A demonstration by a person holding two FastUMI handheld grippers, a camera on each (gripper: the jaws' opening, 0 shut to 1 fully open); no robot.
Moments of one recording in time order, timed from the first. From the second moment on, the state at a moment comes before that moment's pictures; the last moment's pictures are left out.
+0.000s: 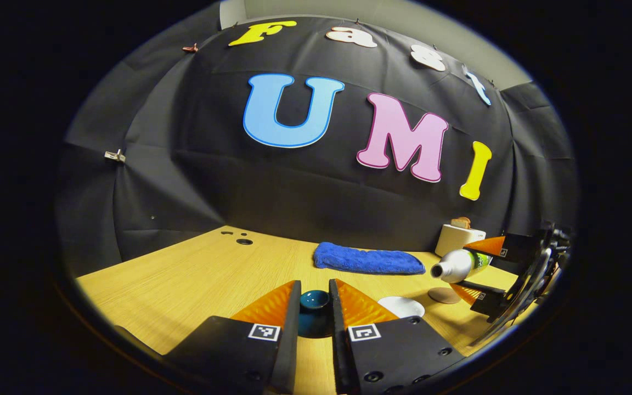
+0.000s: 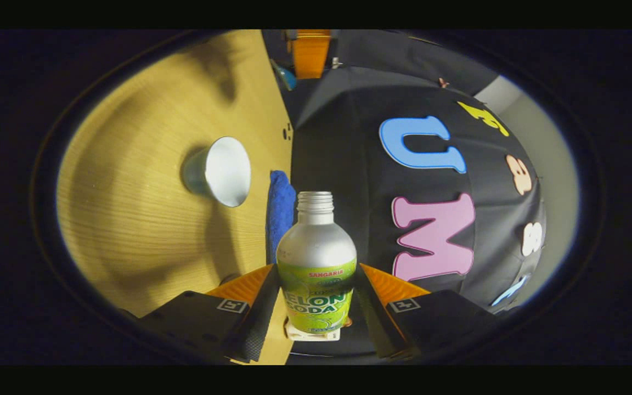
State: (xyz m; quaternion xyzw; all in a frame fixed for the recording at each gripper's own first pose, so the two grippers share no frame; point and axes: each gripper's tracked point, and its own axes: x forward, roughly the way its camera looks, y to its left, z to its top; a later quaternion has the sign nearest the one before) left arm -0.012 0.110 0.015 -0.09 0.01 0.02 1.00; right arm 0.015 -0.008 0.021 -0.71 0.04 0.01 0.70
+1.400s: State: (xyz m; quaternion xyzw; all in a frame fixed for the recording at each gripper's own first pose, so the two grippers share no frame) left arm -0.012 0.107 0.010 -0.10 0.02 0.01 0.99; right arm 0.009 0.006 0.018 -0.85 0.02 0.04 0.53
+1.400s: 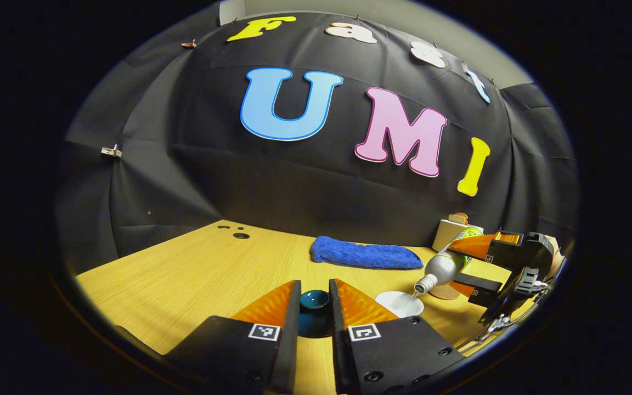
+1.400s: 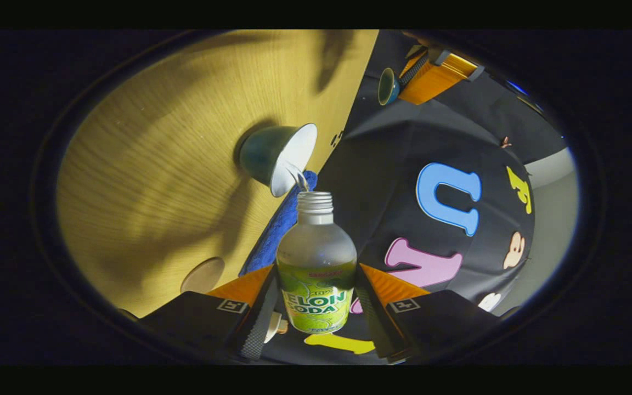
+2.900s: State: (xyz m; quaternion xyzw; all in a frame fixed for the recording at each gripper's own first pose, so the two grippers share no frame) left arm -0.014 0.111 0.011 -0.10 0.02 0.01 0.99; right arm 0.011 0.019 0.033 -0.91 -0.06 0.02 0.42
